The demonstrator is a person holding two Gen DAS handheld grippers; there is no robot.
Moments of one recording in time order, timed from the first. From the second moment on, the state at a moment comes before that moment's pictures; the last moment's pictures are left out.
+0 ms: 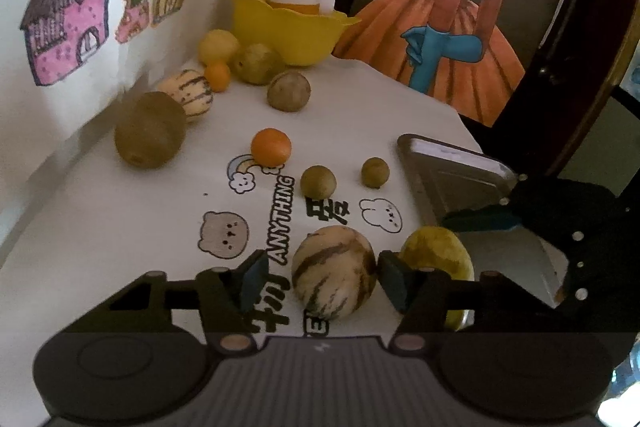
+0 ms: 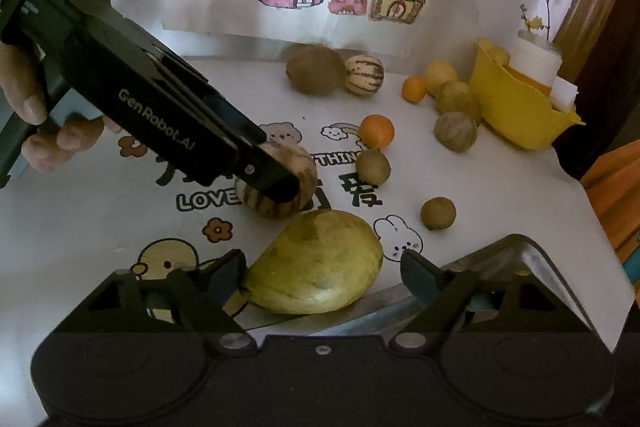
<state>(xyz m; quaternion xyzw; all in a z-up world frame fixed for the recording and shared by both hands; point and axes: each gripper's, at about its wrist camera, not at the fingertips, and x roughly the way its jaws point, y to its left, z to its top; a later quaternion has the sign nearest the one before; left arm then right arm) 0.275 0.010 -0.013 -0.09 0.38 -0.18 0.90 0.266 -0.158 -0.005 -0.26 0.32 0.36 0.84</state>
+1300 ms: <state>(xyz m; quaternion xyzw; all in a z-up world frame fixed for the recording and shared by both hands) 0.314 -0.019 0.016 -0.17 0.35 -0.19 0.90 0.278 -0.226 0.035 -0.10 0.30 0.30 0.90</state>
